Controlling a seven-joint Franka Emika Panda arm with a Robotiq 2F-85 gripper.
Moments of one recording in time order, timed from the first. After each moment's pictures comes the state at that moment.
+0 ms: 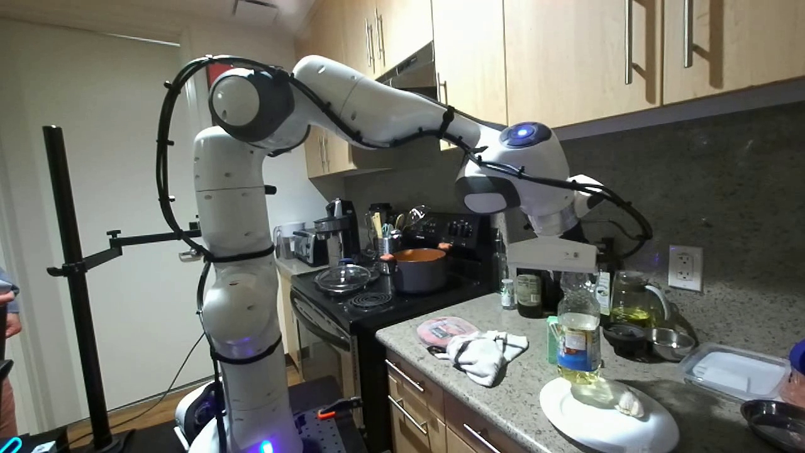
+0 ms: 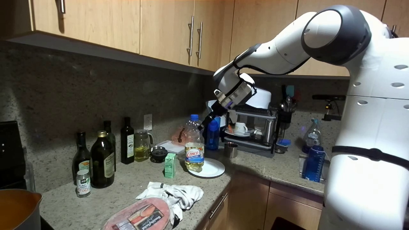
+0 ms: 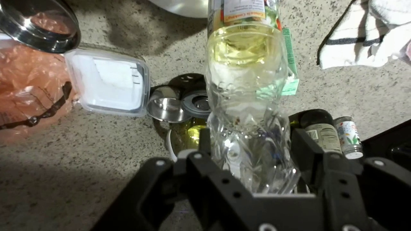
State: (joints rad) arm -0.11 -0.02 -0.36 -2.16 0.83 2.49 -1.50
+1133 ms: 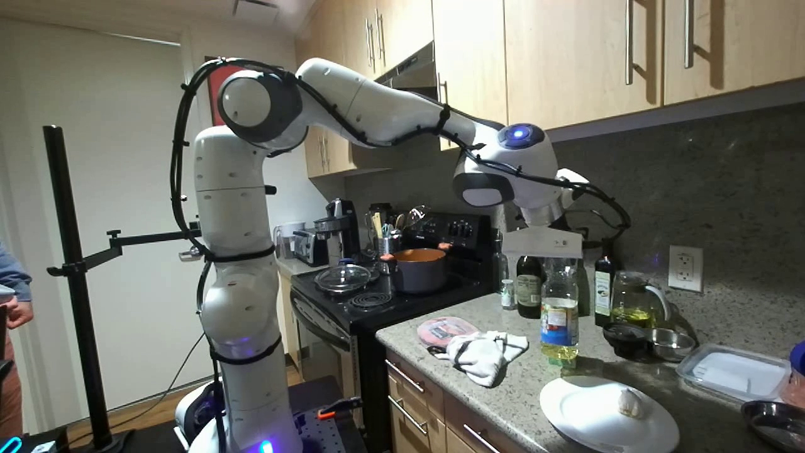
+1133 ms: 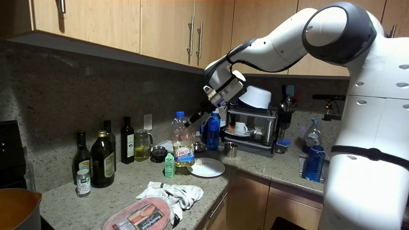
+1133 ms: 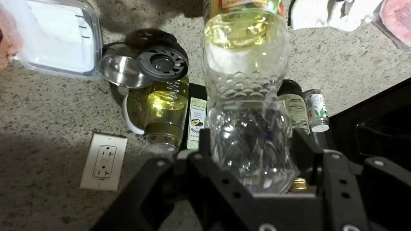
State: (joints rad) arm -0.13 -0.02 -0.24 -2.13 0.91 2.46 -1.54
